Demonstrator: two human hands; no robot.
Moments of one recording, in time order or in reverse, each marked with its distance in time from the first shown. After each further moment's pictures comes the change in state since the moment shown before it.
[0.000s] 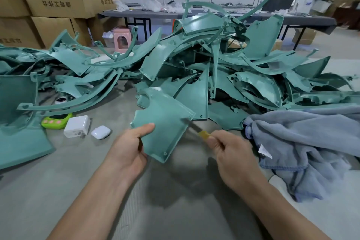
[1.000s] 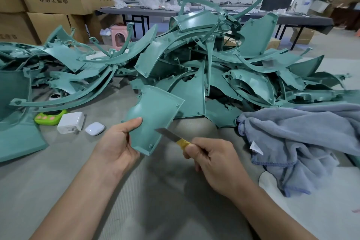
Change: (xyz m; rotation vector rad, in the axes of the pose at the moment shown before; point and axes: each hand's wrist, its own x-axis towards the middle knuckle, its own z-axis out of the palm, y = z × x) left_hand -0.007 0.009 0.000 -0.174 -0.064 -0.085; right_hand -0.010 0.001 0.012 0.150 -0.137 -0.088
